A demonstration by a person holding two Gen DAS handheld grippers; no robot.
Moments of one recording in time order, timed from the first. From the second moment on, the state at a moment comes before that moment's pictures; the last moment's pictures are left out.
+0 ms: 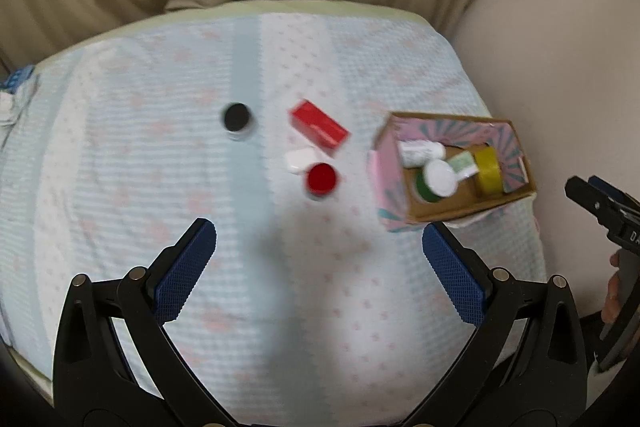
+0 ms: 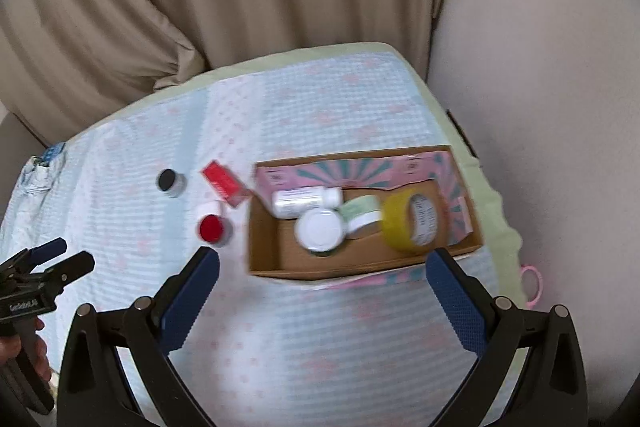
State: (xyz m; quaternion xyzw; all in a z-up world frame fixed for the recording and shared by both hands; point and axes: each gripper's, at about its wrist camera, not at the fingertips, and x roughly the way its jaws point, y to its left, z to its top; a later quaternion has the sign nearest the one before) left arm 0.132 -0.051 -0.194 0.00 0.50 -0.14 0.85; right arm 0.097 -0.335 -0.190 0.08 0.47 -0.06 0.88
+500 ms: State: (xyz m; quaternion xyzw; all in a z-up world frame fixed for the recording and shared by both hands) left arm 0.215 0.067 -0.223 0.02 0.50 -0.15 0.85; right arm 0.137 -0.192 -0.219 0.09 0.48 -0.06 0.87
